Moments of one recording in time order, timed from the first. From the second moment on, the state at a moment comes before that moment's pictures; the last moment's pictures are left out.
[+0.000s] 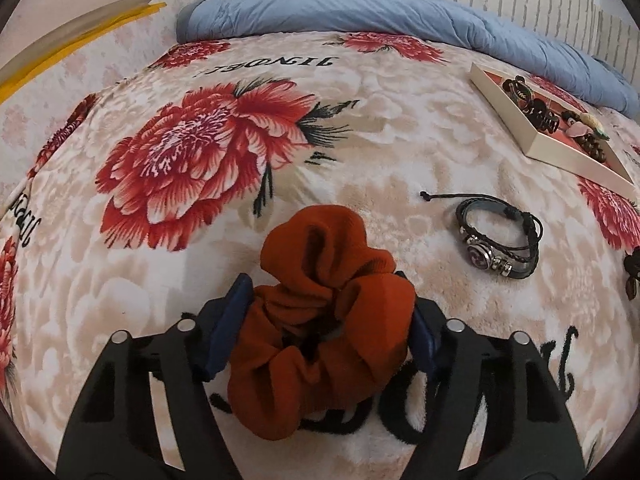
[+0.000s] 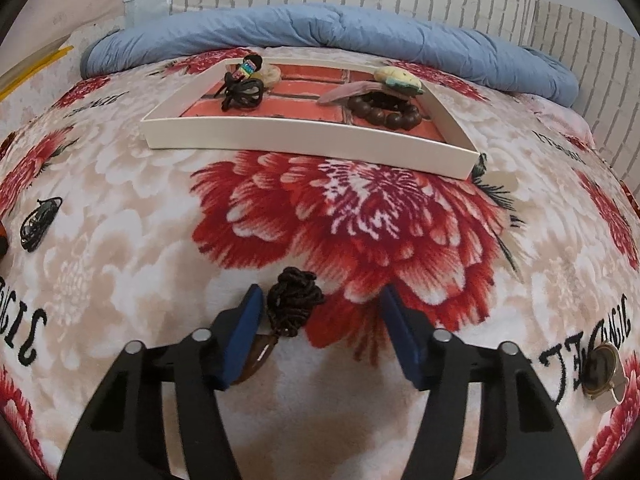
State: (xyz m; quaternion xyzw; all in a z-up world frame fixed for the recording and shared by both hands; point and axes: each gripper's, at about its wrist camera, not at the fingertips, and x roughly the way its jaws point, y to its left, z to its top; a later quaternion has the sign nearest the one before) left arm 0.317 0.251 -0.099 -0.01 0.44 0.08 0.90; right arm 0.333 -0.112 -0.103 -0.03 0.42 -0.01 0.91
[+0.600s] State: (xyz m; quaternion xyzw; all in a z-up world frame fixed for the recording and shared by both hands) left arm 0.317 0.254 -0.094 -0.02 0.43 0.07 0.90; right arm 0.339 -0.114 -0.100 0.00 0.42 0.02 0.91
